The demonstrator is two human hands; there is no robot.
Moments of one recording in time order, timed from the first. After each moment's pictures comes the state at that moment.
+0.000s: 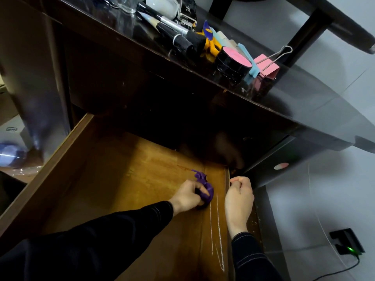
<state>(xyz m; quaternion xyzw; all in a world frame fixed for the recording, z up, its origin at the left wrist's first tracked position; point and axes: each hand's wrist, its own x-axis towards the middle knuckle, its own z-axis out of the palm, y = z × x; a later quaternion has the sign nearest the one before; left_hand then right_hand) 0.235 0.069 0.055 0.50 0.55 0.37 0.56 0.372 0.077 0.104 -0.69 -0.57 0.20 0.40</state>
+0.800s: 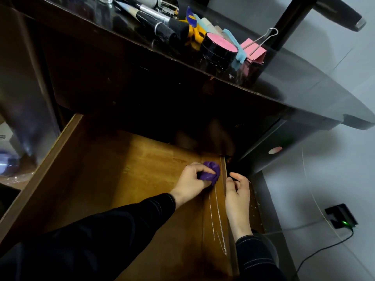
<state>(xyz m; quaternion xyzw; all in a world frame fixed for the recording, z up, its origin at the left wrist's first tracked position) 0.238 0.073 0.064 0.53 0.51 0.48 0.48 0.392 0.058 0.083 -0.67 -0.53 0.31 0.42</state>
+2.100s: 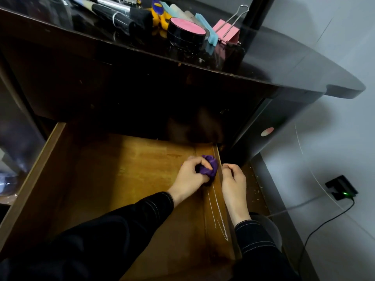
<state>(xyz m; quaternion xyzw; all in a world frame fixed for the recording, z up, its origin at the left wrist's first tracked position) 0.247 0.065 0.074 0.52 0.50 0.46 0.51 0.395 0.058 0.079 -0.67 -0.53 0.31 0.42</state>
